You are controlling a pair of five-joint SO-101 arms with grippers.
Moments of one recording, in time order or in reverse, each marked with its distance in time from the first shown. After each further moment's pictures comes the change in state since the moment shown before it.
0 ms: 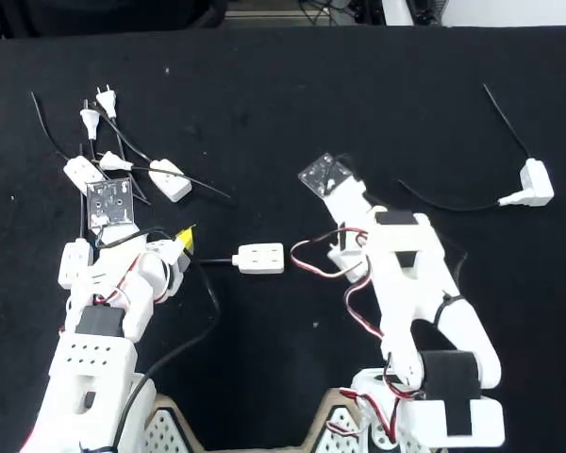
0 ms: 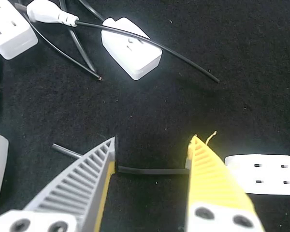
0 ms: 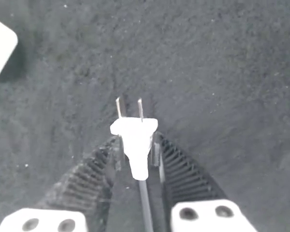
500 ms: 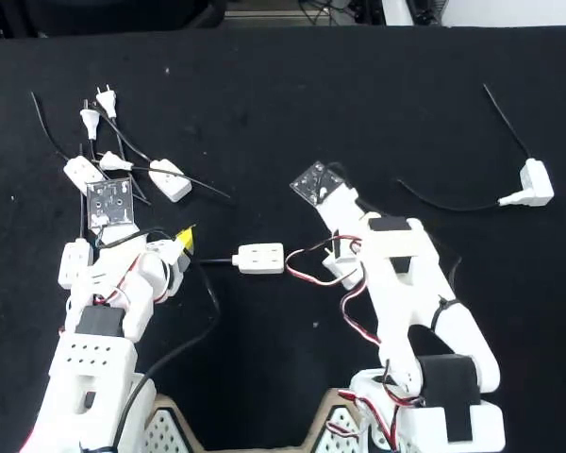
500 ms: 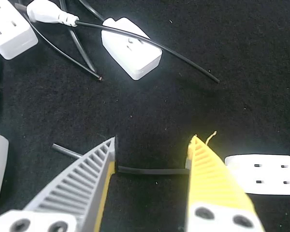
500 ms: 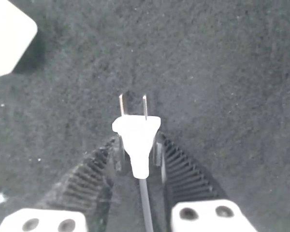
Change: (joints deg) left arm 0.0 0.0 0.0 0.0 0.0; right arm -2.4 -1.8 1.7 1.2 0.0
